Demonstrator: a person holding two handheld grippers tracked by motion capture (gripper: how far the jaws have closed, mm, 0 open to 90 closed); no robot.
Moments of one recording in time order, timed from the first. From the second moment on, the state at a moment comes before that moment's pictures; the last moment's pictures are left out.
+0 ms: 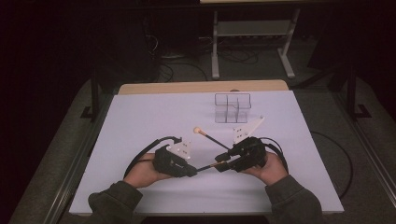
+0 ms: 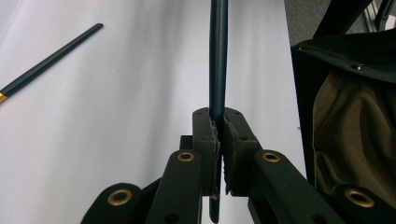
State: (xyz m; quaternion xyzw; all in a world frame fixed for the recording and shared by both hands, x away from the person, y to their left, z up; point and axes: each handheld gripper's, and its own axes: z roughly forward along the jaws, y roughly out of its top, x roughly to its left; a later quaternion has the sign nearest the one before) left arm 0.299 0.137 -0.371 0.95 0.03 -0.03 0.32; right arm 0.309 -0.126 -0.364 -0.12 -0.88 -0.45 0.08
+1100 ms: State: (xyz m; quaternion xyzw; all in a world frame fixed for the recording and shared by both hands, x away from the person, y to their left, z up) left arm 0.301 0.133 -0.374 0.93 0.04 -0.03 0.36; right arm 0.311 -0.122 -0.365 -0.10 -0.87 -0.48 0.09
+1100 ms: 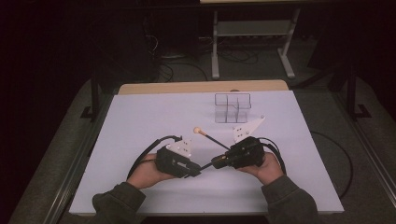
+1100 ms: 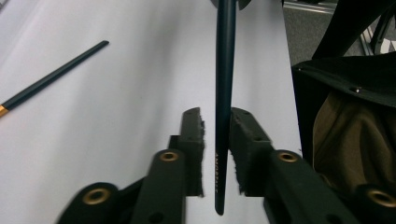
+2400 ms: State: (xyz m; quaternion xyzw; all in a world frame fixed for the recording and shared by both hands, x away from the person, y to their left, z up) left arm 0.300 0.127 -0.373 0.92 0.05 -0.03 0.38; right arm 0.311 -0.110 -0.358 -0.11 -0.86 -0.49 0.08
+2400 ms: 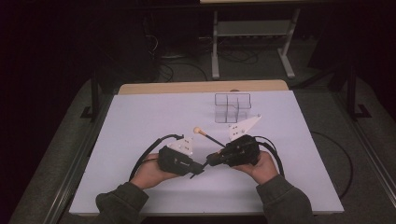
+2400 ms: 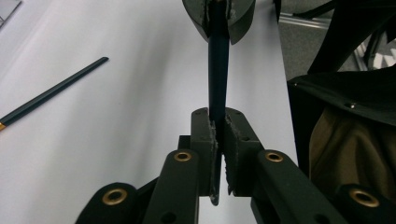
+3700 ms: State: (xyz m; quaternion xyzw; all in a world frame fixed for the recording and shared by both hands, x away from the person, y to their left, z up) left arm 0.300 0.122 -0.377 0.91 0.07 -0.05 0.41; right arm 0.309 -0.100 -0.346 -0.09 -0.88 -0.46 0.05
